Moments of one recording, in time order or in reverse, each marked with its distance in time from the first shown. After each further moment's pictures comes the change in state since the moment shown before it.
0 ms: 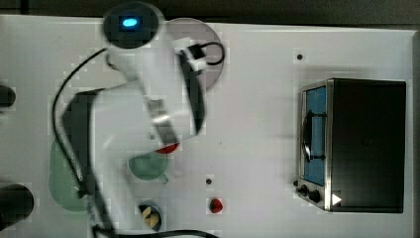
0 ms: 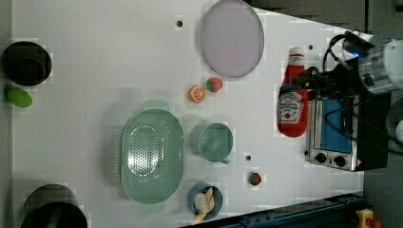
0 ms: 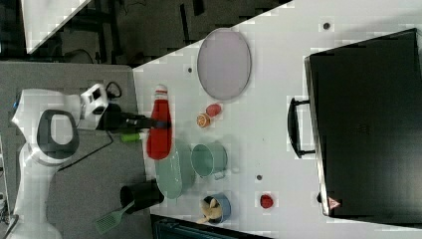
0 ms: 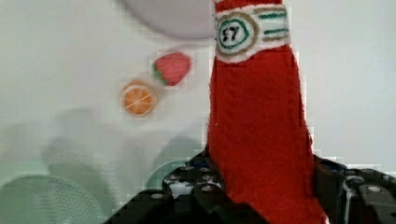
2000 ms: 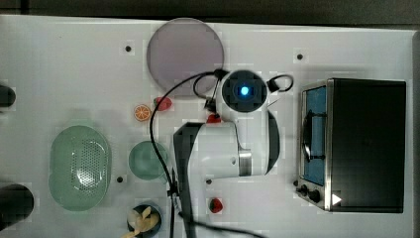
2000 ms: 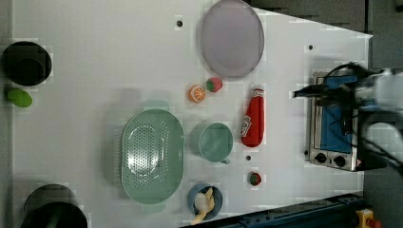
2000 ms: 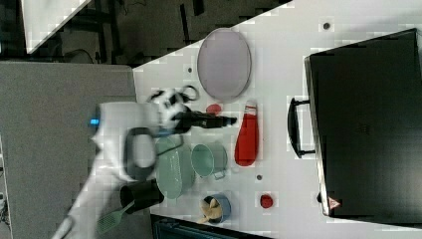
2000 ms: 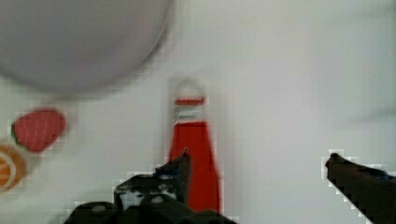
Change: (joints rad) arm -0.143 -0.134 -0.177 -0.351 -0.021 0.427 -0.221
